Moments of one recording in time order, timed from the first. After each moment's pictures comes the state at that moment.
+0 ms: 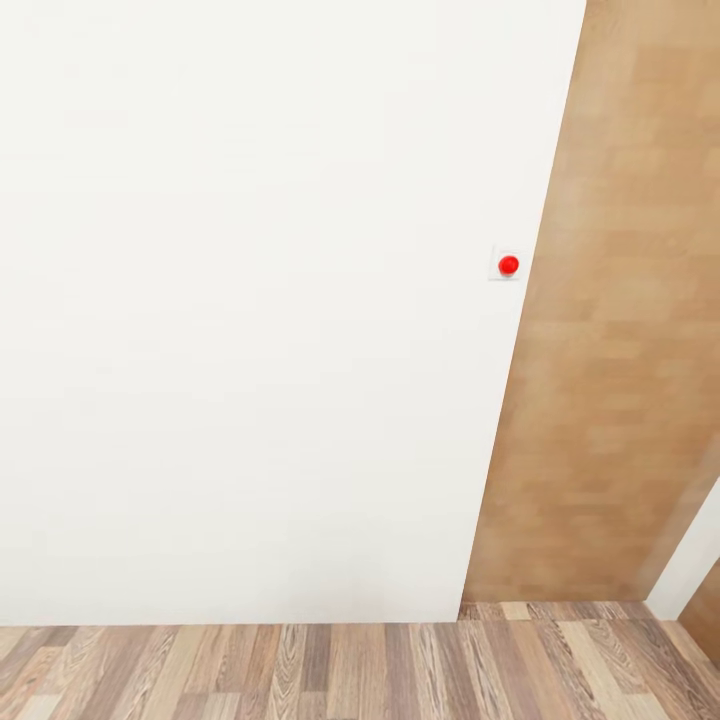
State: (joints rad) left arm 0.00 -0.03 0.00 0.00 0.01 -0.06 0.00; right arm 0.00 0.04 -0.01 0.00 -0.01 -0.19 0.01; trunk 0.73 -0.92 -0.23
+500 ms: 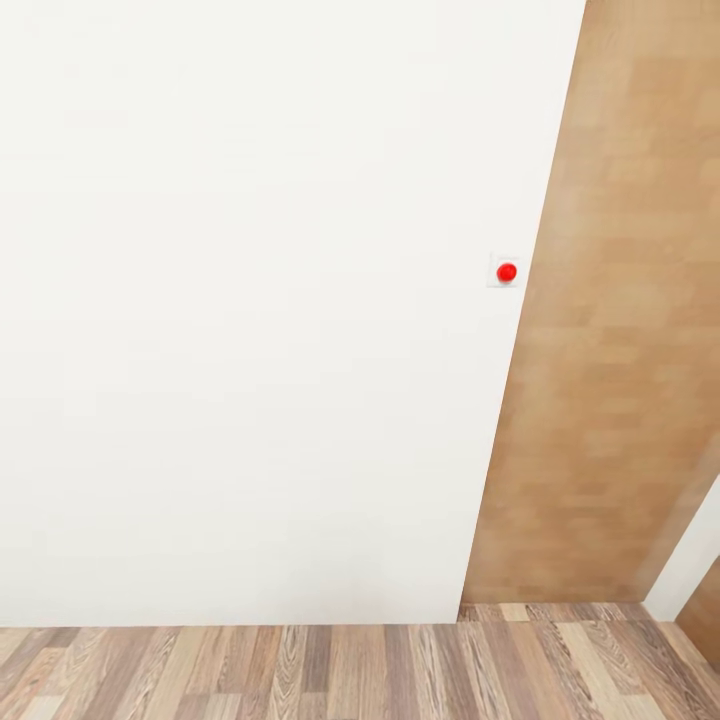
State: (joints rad) left arm 0.00 -0.03 0.01 0.00 0.00 -0.06 0.01; right arm 0.00 0.04 -0.01 0.00 -0.01 -0.18 0.00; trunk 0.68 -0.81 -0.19
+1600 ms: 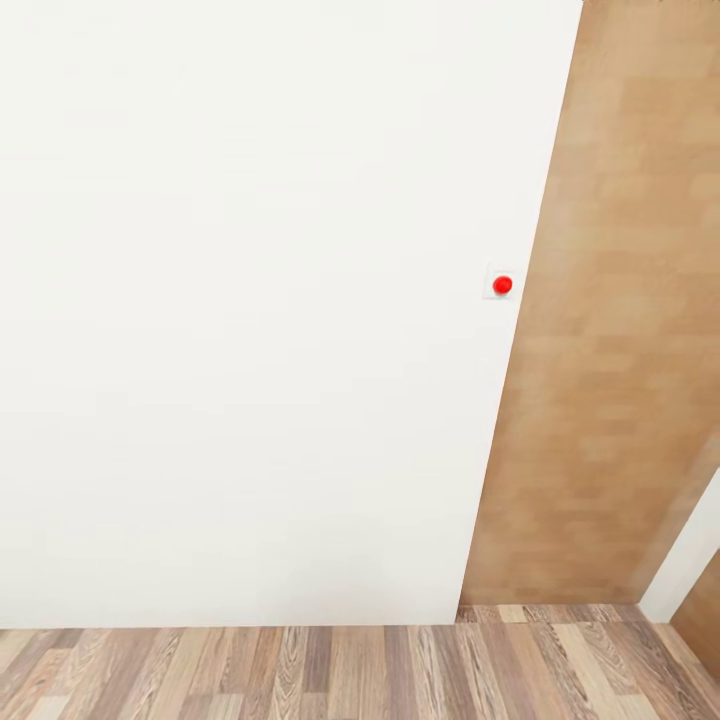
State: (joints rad) left arm 0.00 -0.03 0.00 -0.11 0.00 -0.10 0.16; right arm 0.00 0.04 -0.01 -0.02 -0.01 -0.18 0.00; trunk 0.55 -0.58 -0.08
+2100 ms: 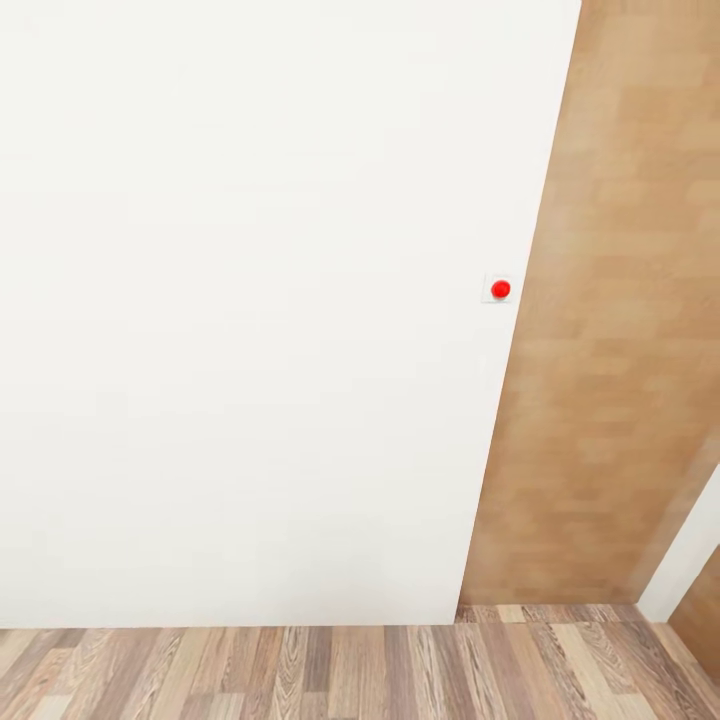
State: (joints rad) left arm -0.04 0.03 0.00 -0.22 -0.01 0.07 0.15; right arm 0.00 0.05 -0.01 -0.18 -0.07 -0.16 0.00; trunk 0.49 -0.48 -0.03
